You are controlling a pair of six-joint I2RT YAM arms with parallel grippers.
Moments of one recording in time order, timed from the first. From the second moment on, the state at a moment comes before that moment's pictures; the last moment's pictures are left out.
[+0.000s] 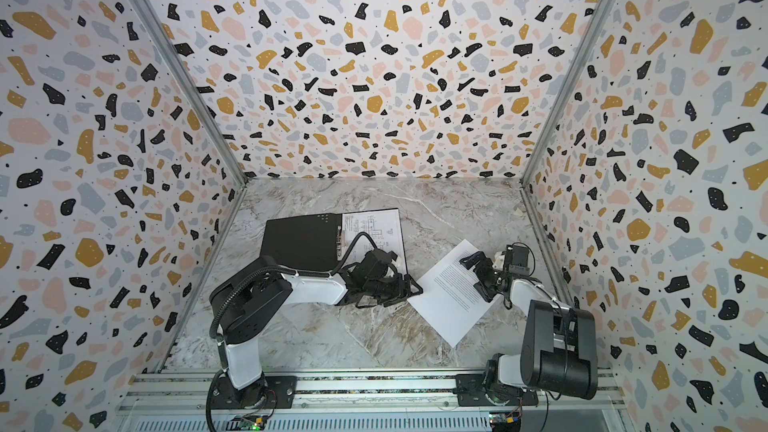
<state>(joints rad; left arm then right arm) -0.89 1.90 0.97 0.19 0.43 -1.03 -0.19 1.37 0.53 -0.14 -0.57 0.77</state>
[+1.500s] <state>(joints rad) -0.89 1.89 0.97 0.17 0.40 -1.09 -0.21 1.36 0.52 -0.11 -0.59 0.77</state>
